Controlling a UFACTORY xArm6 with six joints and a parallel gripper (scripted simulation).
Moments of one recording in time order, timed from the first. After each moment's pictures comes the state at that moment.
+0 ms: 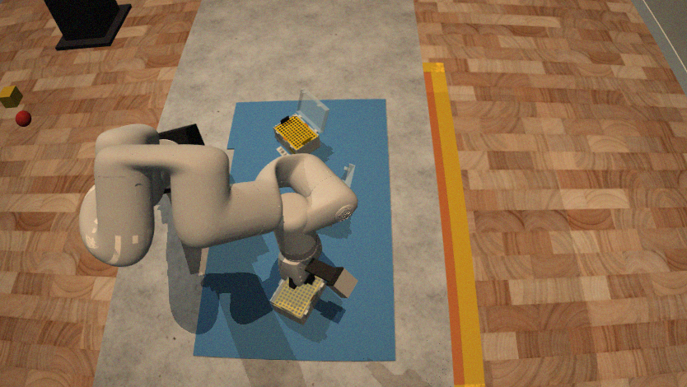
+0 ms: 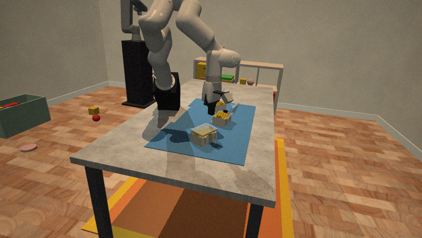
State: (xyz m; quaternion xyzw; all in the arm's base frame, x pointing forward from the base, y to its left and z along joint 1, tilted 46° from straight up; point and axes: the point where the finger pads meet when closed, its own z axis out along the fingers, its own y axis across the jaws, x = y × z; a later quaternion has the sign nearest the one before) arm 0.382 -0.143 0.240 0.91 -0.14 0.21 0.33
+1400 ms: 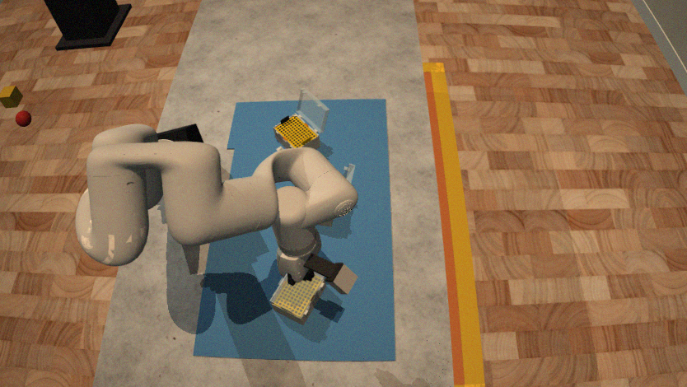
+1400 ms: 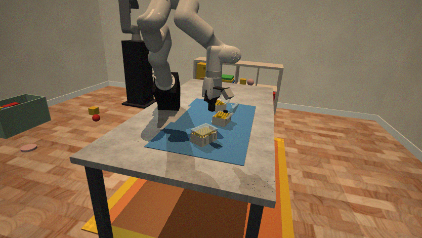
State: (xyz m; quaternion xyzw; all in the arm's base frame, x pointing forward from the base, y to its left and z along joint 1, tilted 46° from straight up) arm 0.376 -0.130 0.253 0.91 -0.14 0.21 0.33
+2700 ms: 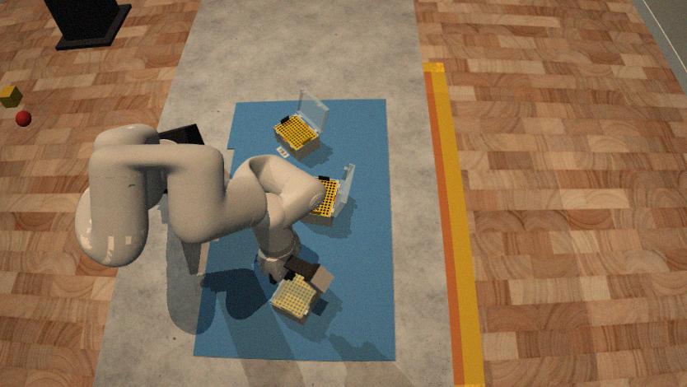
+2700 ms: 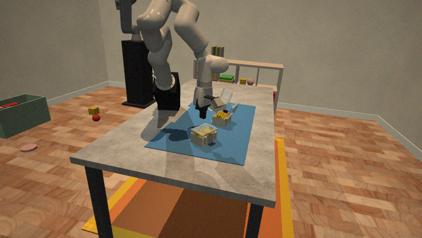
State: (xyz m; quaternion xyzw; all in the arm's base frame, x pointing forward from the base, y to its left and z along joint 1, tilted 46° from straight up) arm 0.345 -0.161 0.187 0.91 -0.14 0.21 0.33
